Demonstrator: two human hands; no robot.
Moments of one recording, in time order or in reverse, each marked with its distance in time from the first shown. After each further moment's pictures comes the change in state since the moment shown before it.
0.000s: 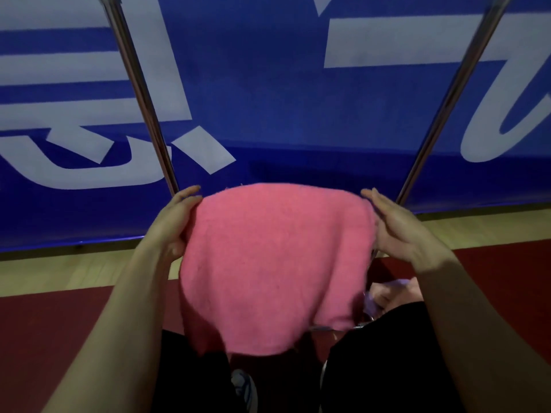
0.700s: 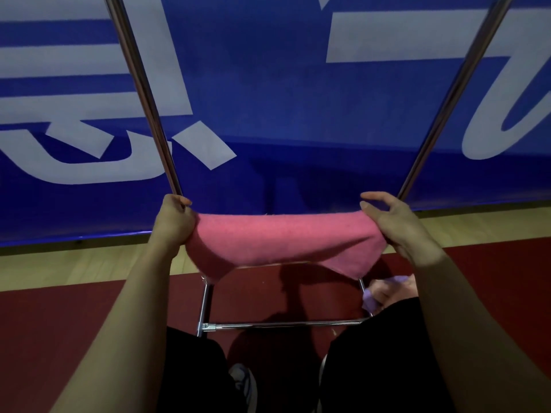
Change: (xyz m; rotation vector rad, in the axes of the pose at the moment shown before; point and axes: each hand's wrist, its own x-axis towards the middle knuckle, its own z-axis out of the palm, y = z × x) left_hand 0.010 -0.018 -0.005 0.586 0.287 0.247; right_hand -0.003 0.010 -0.004 -0.636 0.217 -0.318
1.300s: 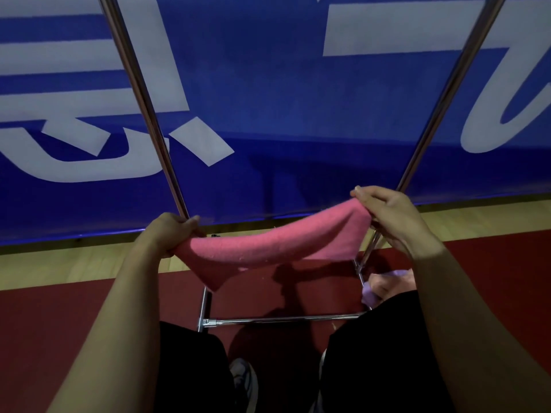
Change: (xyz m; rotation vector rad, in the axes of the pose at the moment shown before) left_hand -0.003 -0.012 -0.017 0.367 -0.284 -0.088; right_hand -0.014 -0.013 0.001 0.148 -0.075 -0.038
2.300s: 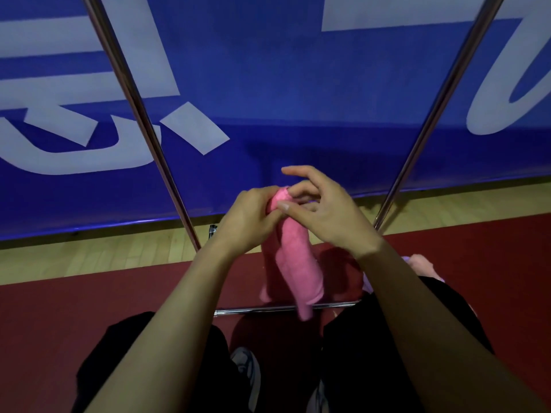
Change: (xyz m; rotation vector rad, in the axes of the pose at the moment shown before) left_hand -0.044 0.092 0.081 -0.044 0.057 0.855; right_hand -0.030 -0.019 0.092 -0.200 -0.290 -0.416
